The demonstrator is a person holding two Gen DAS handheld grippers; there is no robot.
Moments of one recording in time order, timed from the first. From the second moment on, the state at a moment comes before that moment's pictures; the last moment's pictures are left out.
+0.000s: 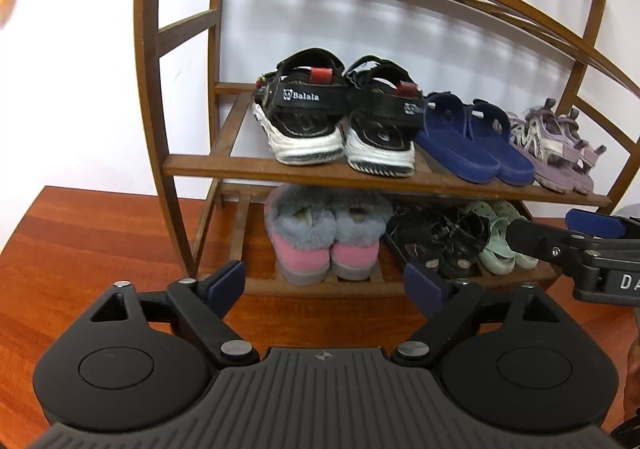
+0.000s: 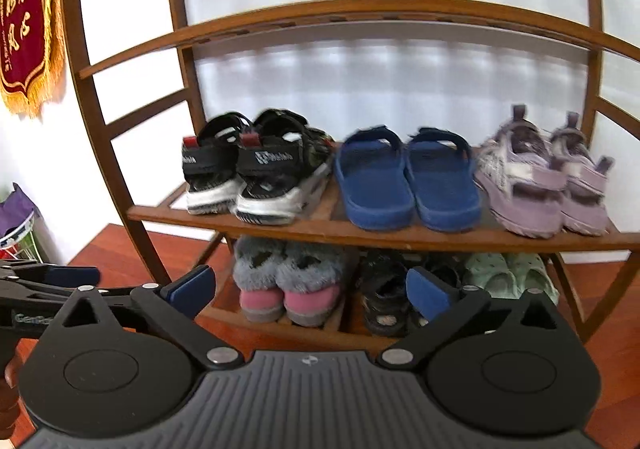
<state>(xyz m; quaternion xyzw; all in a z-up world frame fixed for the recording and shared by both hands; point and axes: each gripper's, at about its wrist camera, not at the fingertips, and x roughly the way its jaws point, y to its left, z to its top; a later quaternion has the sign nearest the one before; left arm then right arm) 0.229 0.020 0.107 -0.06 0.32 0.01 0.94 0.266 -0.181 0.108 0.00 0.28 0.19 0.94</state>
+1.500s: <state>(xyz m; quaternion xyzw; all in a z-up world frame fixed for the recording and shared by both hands) 0.061 -0.045 0.079 0.00 0.35 0.01 0.94 0.077 -0.262 0.079 -0.01 0.32 0.08 0.94</state>
